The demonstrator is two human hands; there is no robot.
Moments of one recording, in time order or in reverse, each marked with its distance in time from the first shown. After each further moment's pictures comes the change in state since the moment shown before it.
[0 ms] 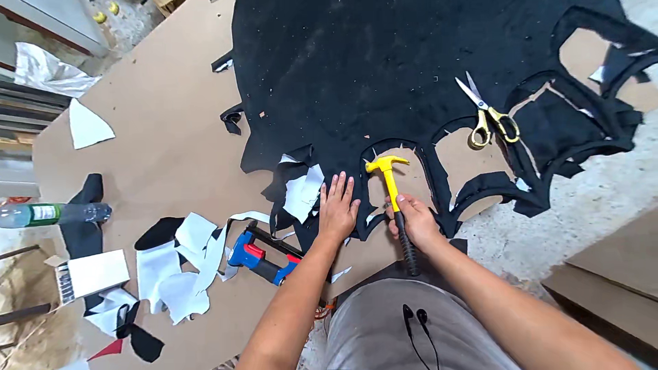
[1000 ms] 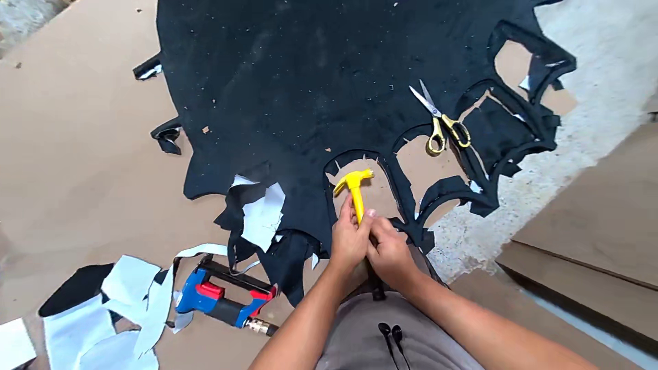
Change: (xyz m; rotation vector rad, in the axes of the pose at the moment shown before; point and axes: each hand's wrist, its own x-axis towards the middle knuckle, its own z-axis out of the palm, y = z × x) left_hand 0.019 0.120 -0.053 -1.112 -0.225 -0.507; right_hand -0.028 0.006 -0.010 -0.816 0.166 -0.311
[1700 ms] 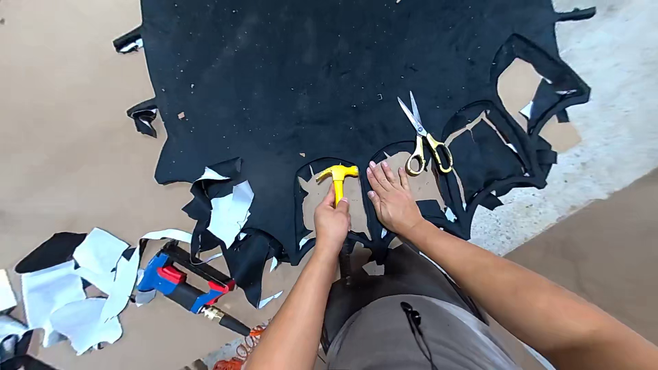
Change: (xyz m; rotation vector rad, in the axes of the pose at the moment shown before) left_hand 0.065 0.044 0.075 -0.261 0.278 -0.331; right_hand 0.145 0.121 -0.087 -0.673 -0.044 -0.524
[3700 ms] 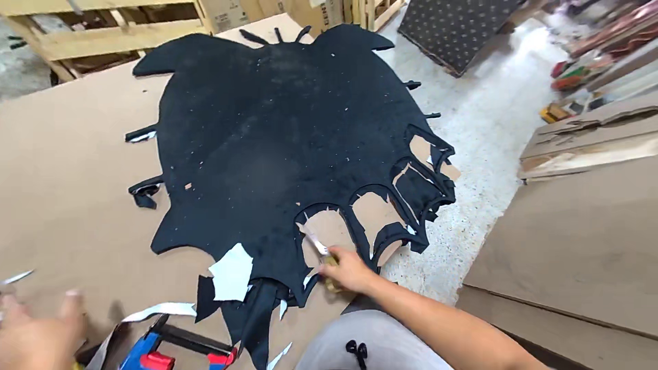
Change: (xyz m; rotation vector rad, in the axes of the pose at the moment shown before) left_hand 0.001 0.064 -0.434 0.650 0.656 0.293; right_hand -0.010 -0.171 -0.070 0.777 -0.392 0.511
